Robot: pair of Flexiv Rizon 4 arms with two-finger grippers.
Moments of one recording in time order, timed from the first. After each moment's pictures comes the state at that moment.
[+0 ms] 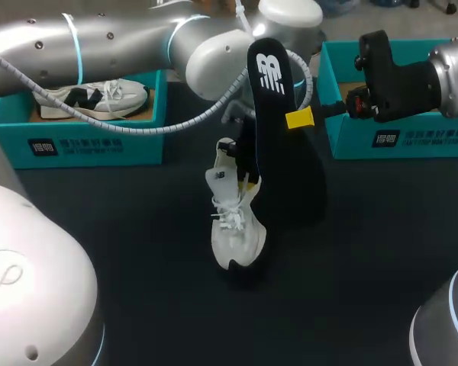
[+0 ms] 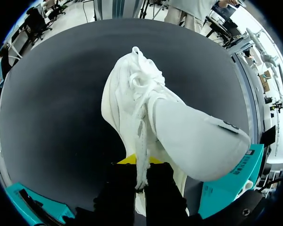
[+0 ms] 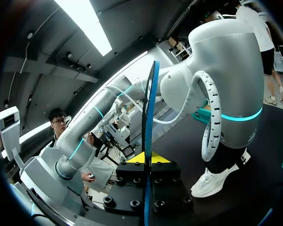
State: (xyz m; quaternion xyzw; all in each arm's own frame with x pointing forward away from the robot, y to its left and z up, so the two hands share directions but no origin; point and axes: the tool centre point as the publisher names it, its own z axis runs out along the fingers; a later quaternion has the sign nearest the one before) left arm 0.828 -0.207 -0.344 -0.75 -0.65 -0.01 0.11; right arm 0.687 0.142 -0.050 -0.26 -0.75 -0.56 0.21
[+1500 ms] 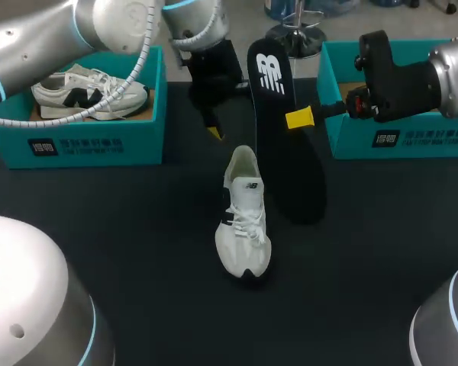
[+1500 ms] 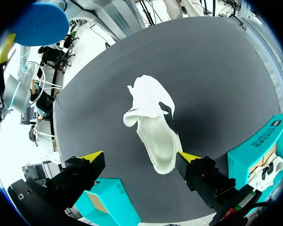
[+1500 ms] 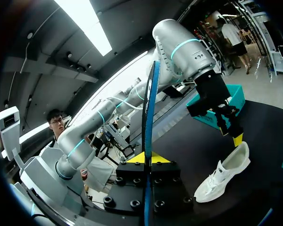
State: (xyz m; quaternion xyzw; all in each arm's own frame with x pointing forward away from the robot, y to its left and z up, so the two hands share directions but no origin) left arm 0.867 -0.205 -0.219 -0.80 -0.56 0.18 -0.09; right arm 0.687 0.142 -0.050 -0.26 -0.75 -0.56 0.21
